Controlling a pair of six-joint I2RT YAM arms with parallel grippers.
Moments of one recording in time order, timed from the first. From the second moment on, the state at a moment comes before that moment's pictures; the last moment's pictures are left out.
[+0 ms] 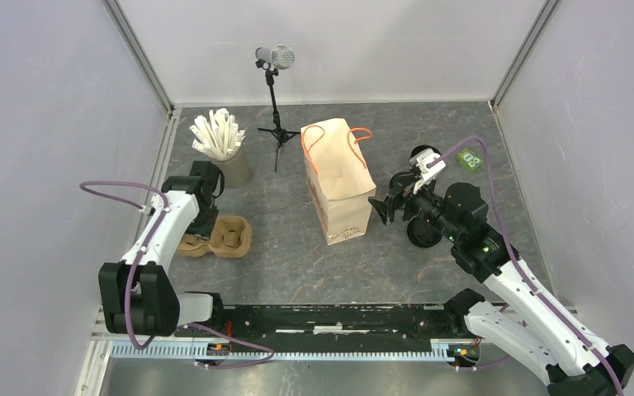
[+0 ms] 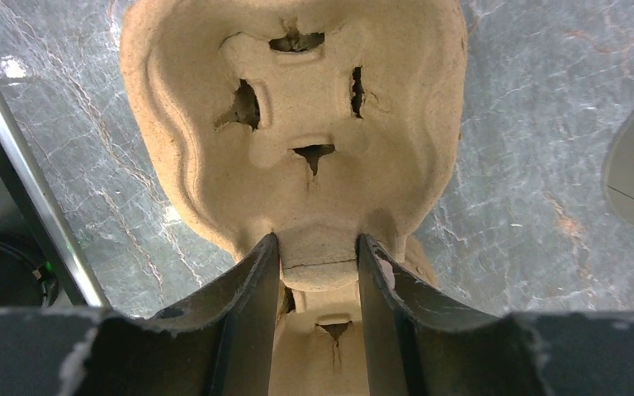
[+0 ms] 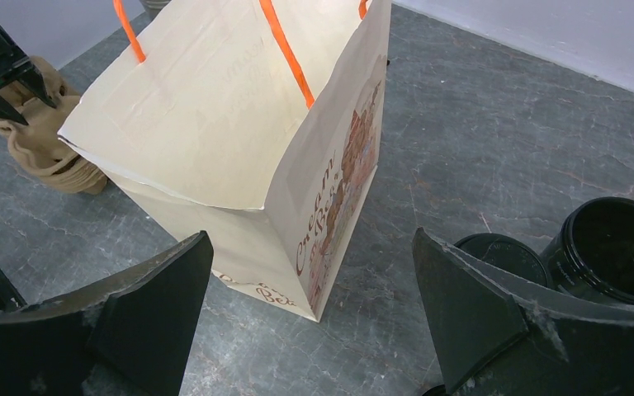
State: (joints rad) left arm -0.05 1.29 0.94 -1.12 -0.48 -1.46; right arm 0.56 0.75 0.71 -0.12 -0.13 0.06
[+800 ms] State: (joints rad) left arm -0.05 0.85 1.04 -1.16 -0.16 -1.00; right arm 0.56 0.75 0.73 -0.11 -0.11 0.07
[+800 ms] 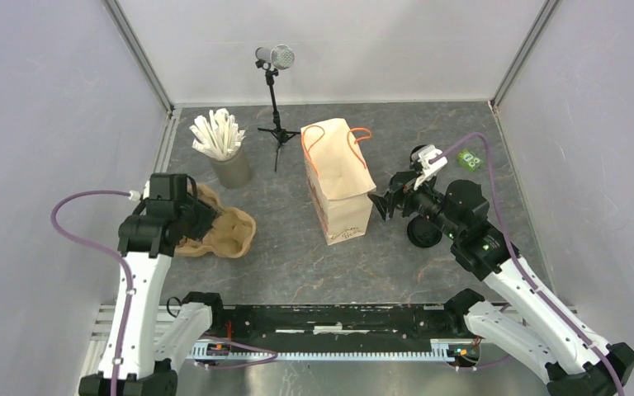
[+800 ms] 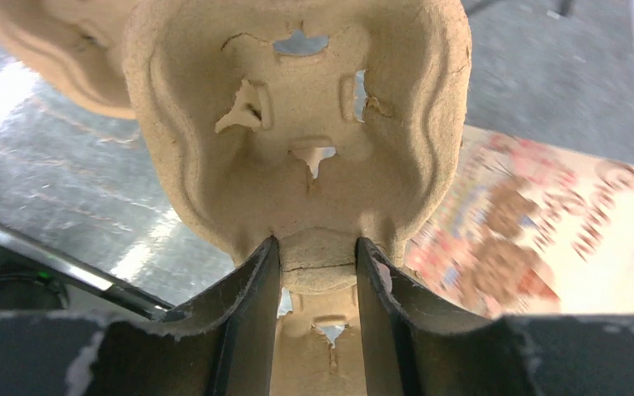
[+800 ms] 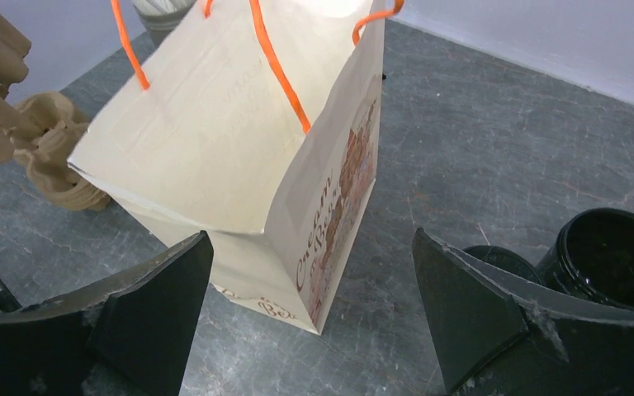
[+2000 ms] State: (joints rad) left arm -0.64 1.28 1.64 -0.81 0.09 -0.91; right arm 0.57 1.10 0.94 0.08 -0.07 0.03
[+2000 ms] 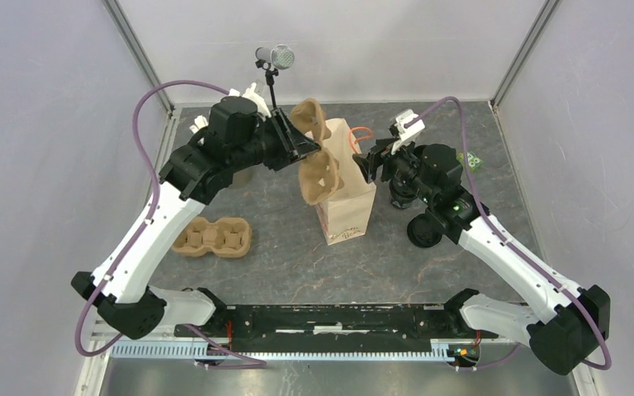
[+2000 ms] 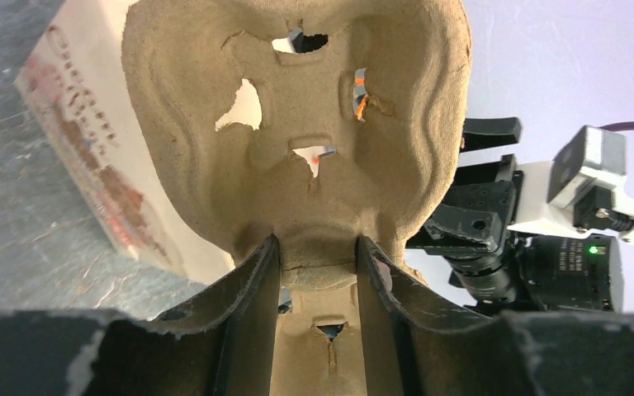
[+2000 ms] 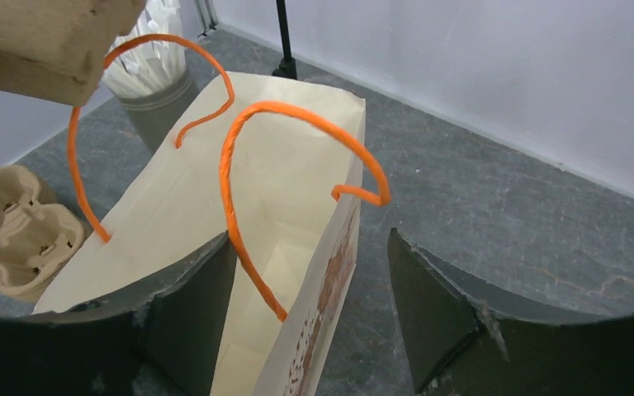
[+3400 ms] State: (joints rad) left arm -0.67 1.47 1.64 -0.62 0.00 -0.91; right arm 0.57 1.05 0.77 0.30 -0.07 0.15
